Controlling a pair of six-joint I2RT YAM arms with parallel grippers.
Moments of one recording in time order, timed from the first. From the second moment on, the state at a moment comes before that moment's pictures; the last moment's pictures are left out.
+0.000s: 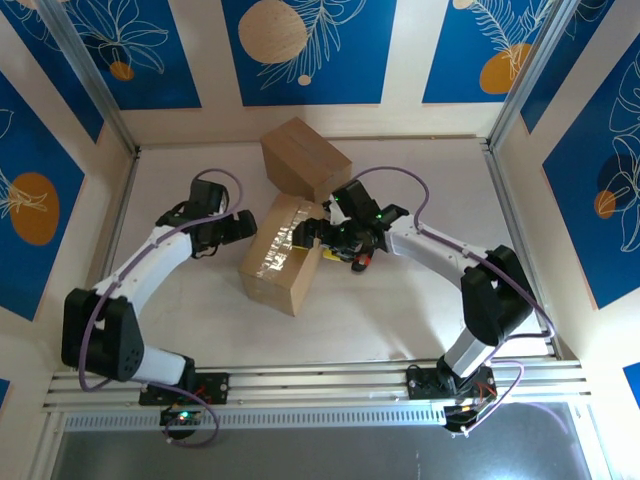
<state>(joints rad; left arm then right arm) -0.28 1.39 1.04 -0.63 0.01 -0.52 0.65 1.63 1.18 -0.46 -0.47 0.80</state>
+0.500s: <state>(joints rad) -0.27 1.23 0.91 -0.60 0.13 -0.59 0.65 1.59 1.10 -0.32 -0.45 0.87</state>
